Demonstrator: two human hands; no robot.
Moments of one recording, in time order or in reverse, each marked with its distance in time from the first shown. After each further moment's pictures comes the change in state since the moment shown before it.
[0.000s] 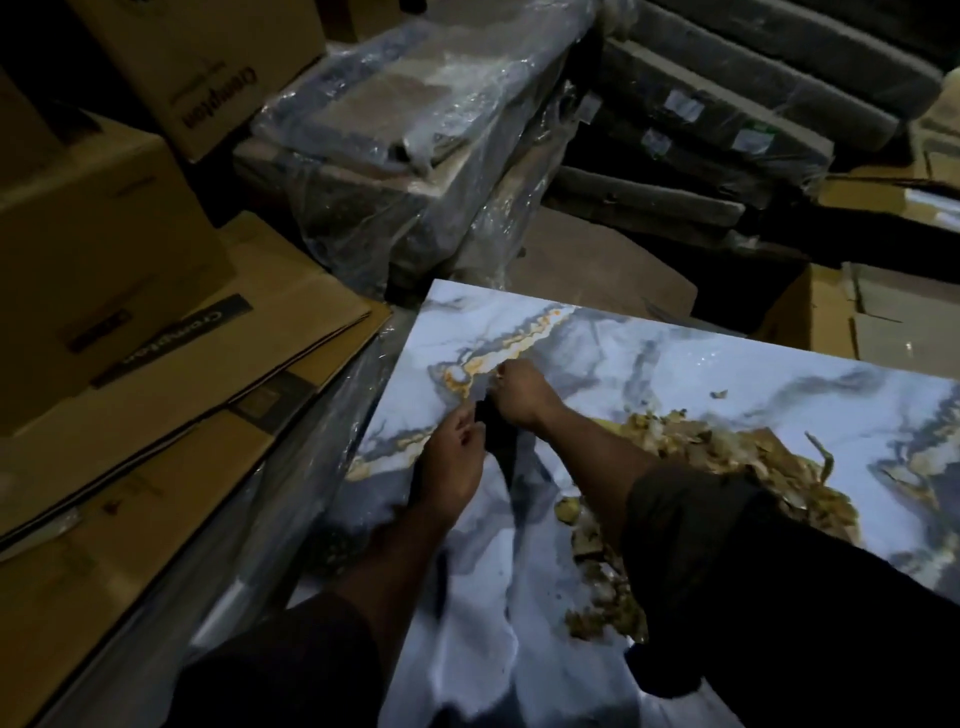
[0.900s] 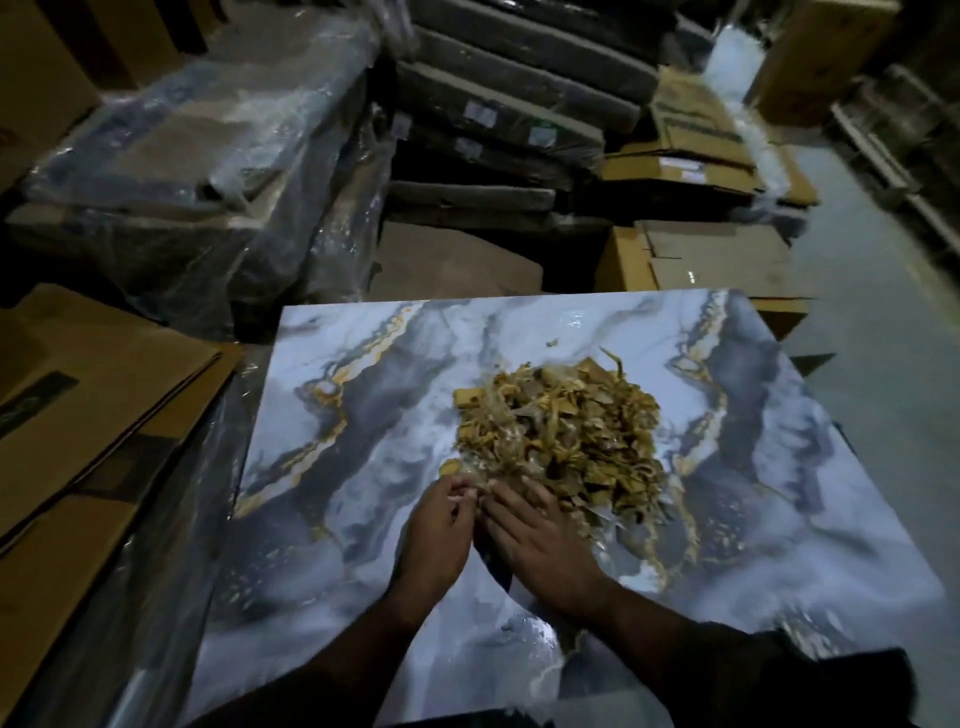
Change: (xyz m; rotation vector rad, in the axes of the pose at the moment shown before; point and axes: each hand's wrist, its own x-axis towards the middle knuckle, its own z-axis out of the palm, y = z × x) left_hand -0.128 -0.024 0.062 0.205 -0.348 0.212; right_hand -0.265 0.129 0.069 -0.704 0.493 -0.429
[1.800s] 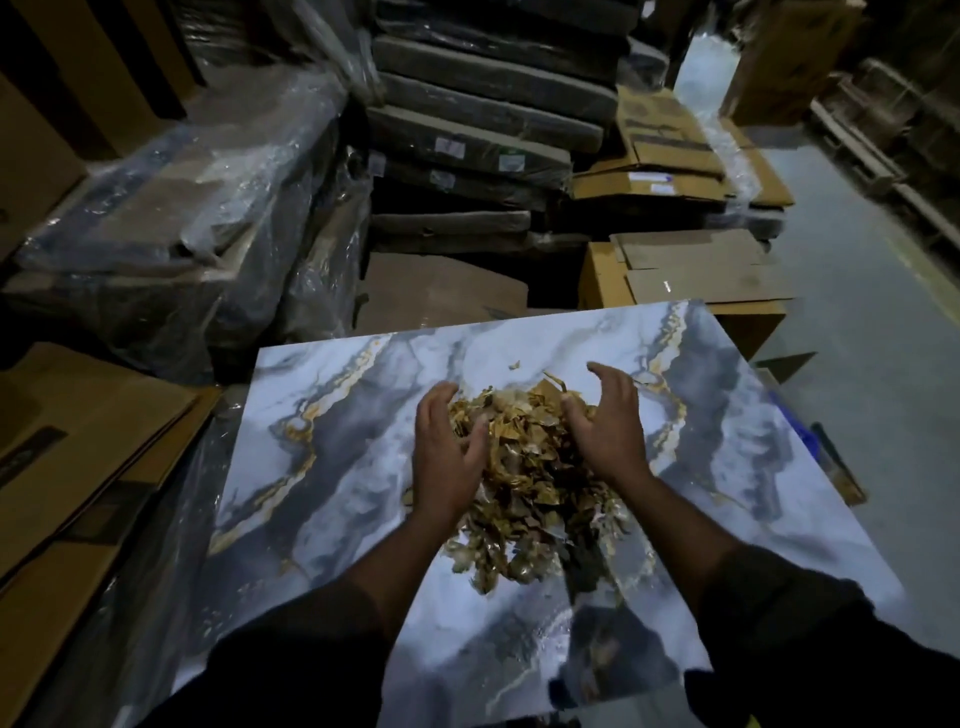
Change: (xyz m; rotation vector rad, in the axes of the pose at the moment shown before) left_hand 0.047 0.144 0.027 0.128 0.205 0.339; right_hand 0.023 0.163 -0.090 0.627 0.231 1.000
